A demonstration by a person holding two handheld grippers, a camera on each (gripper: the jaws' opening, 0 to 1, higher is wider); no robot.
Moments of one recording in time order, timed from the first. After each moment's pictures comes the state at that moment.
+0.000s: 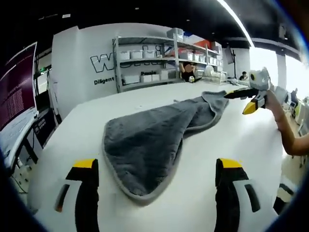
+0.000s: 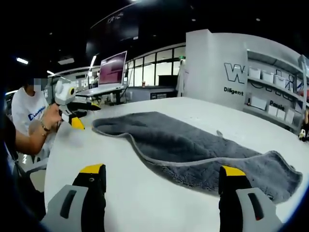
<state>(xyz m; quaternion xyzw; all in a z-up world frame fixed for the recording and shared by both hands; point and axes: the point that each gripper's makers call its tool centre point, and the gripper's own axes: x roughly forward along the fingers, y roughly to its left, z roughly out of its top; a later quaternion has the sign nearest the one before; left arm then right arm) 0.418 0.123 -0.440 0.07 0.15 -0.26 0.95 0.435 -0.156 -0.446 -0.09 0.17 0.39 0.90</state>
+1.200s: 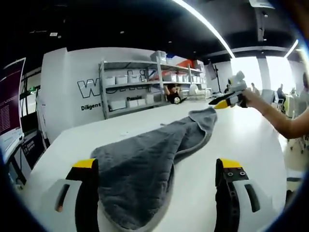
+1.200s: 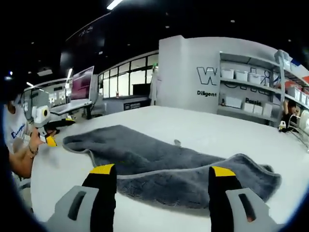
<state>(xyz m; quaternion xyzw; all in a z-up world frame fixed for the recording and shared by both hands) 0.433 0.095 -0.426 0.08 0.07 -0.32 0.94 0.521 -0.255 -0.400 -0.06 0.14 0.26 0.95</state>
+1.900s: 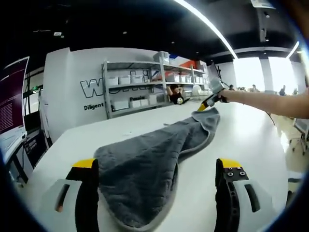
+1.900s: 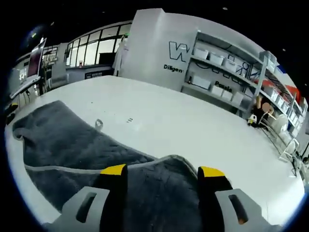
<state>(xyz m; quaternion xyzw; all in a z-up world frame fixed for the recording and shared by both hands) 0.437 0.105 -0.426 0.08 0.07 -0.30 0.95 0.650 -0.363 -0.443 -0.15 0.25 0.12 0.95</state>
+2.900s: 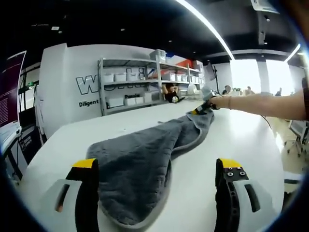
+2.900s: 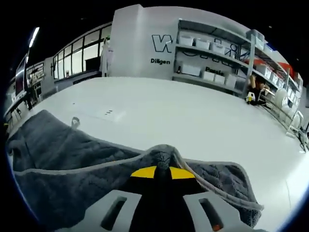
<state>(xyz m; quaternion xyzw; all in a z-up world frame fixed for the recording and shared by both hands) 0.433 0.102 -0.433 0.07 0.08 -0.33 0.94 0.666 -0.381 -0.494 -0.08 0.27 0.09 0.96</state>
